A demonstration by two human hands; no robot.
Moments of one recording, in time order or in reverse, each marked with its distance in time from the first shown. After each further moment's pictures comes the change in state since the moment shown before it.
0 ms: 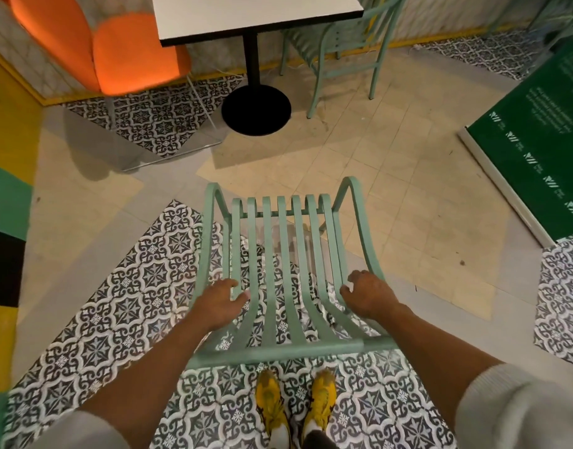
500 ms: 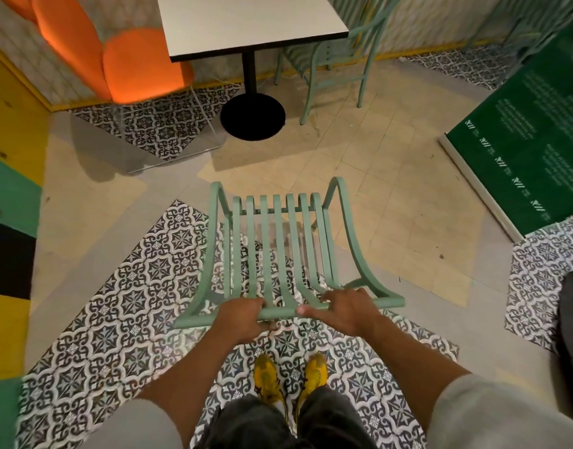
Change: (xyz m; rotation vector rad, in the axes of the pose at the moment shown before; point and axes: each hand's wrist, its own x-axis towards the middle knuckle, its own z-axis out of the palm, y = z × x) left_hand -0.121 0.040 0.024 0.474 -0.017 0.256; right_hand -0.140 -0.026 -0.013 -0.108 -0.103 -0.212
